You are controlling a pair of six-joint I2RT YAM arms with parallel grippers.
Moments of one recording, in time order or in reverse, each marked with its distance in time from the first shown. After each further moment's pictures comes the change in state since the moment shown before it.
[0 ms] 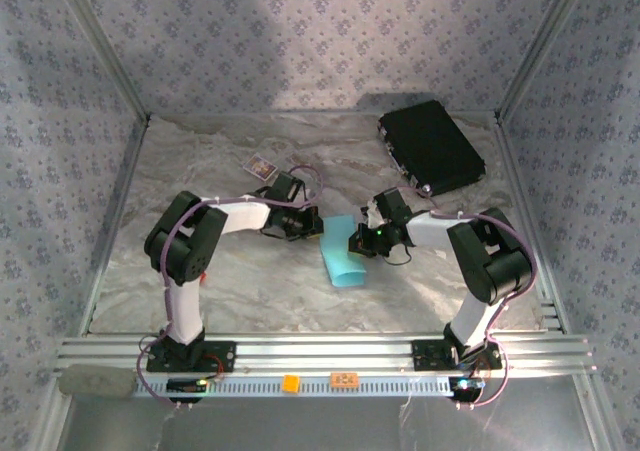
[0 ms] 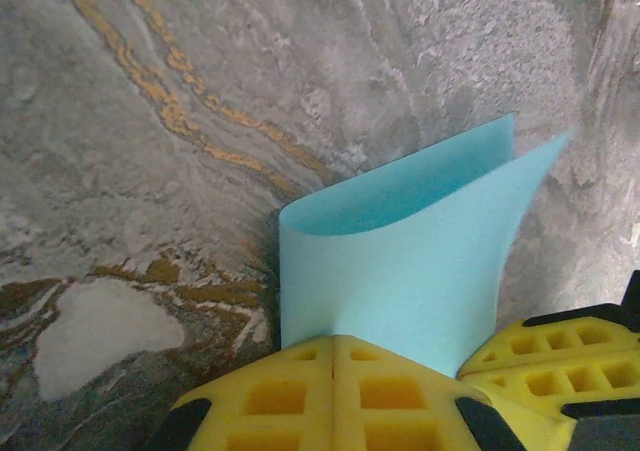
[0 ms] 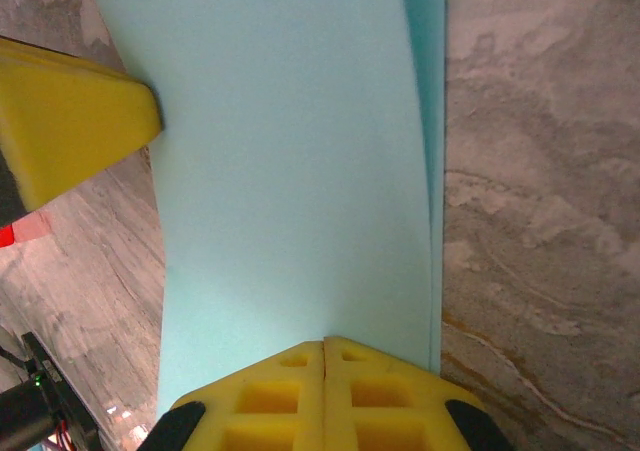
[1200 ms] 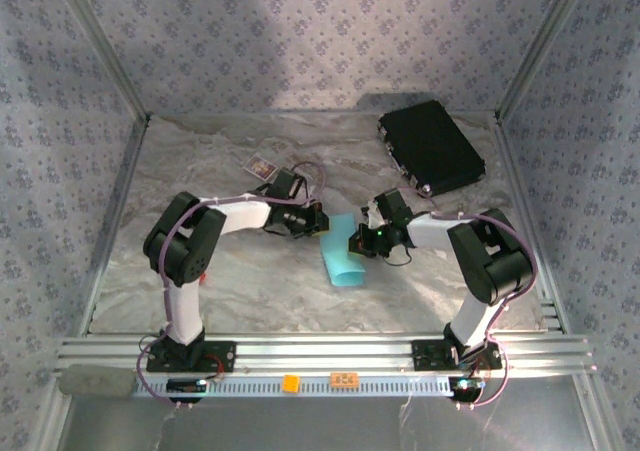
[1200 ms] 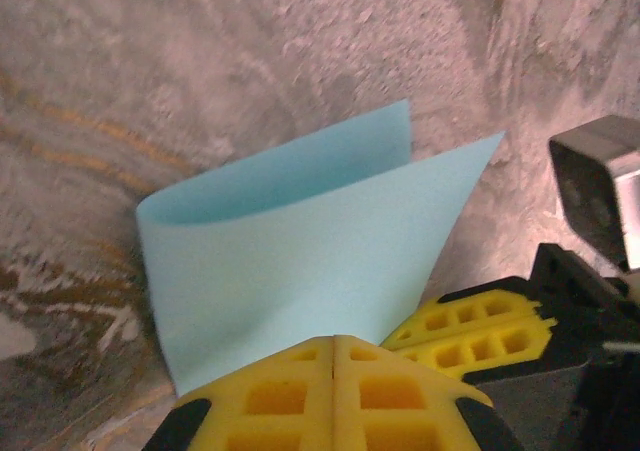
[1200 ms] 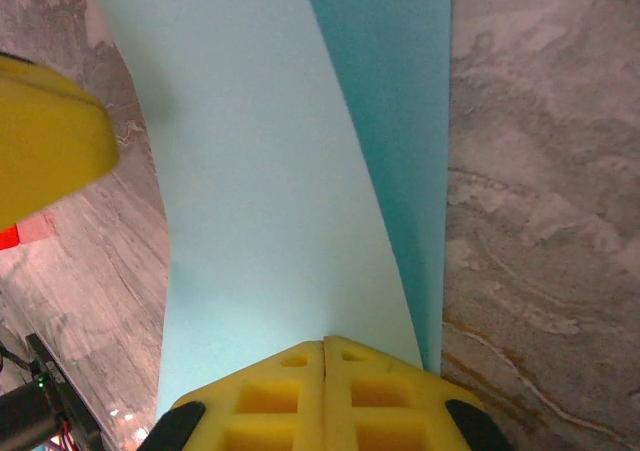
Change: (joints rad) left arm -0.010 -0.003 0.023 0.027 0.089 -0.017; right arm 0.000 -0.005 -0.015 0.023 -0.003 0.008
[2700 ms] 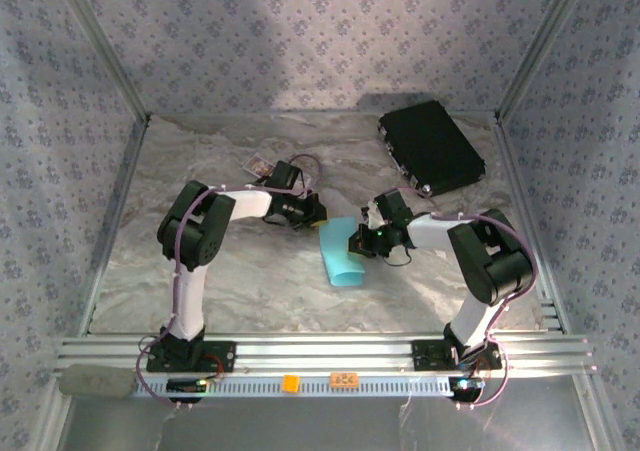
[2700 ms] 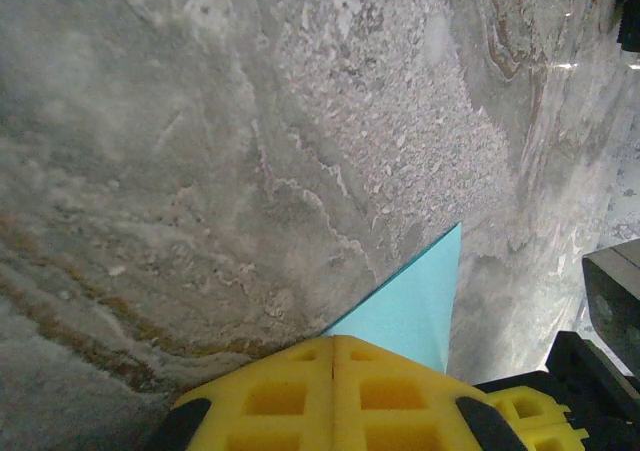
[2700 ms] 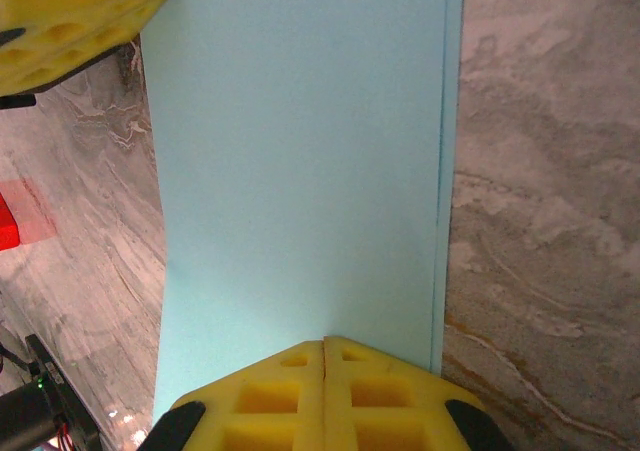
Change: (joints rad) left arm 0.077 0.148 0.111 0.020 0.052 0.006; right arm -0.003 -0.002 -0.005 0.010 0.002 0.000
